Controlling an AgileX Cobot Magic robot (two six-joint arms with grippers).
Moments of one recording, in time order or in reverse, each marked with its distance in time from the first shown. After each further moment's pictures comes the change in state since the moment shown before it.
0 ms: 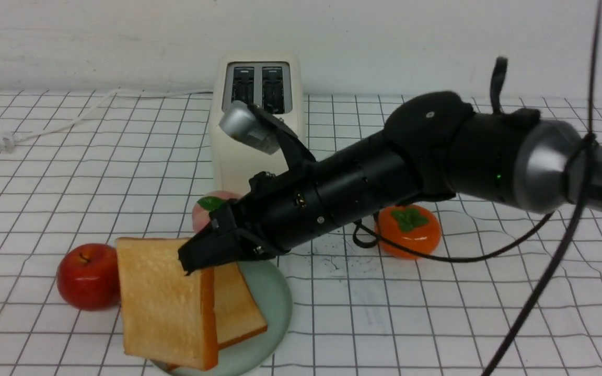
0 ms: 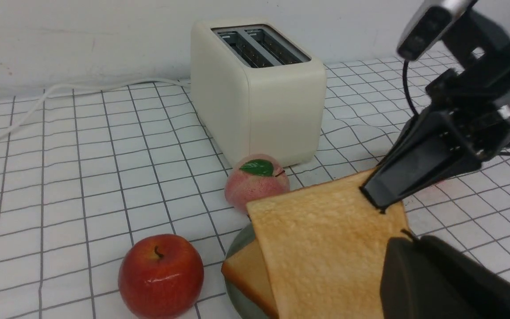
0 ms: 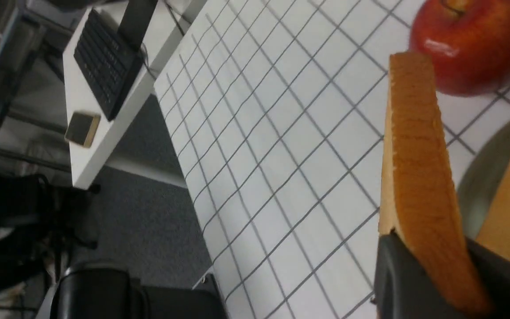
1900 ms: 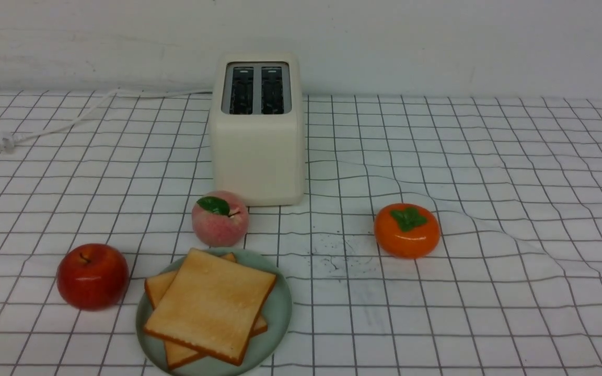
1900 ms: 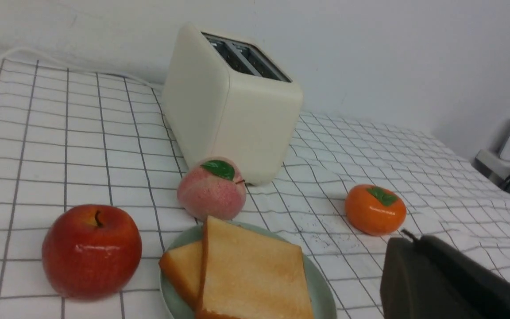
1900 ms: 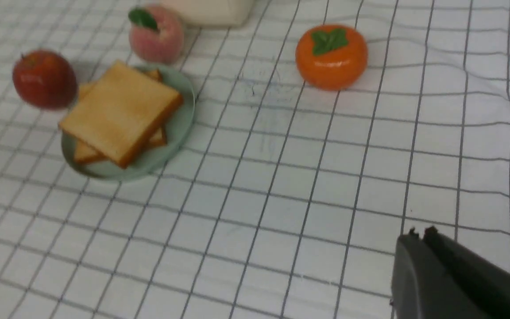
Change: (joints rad) right arm -0.295 -1.724 0.780 -1.150 0.151 0.922; left arm 0.000 -0.239 0.248 -0.083 -0.164 -0.198
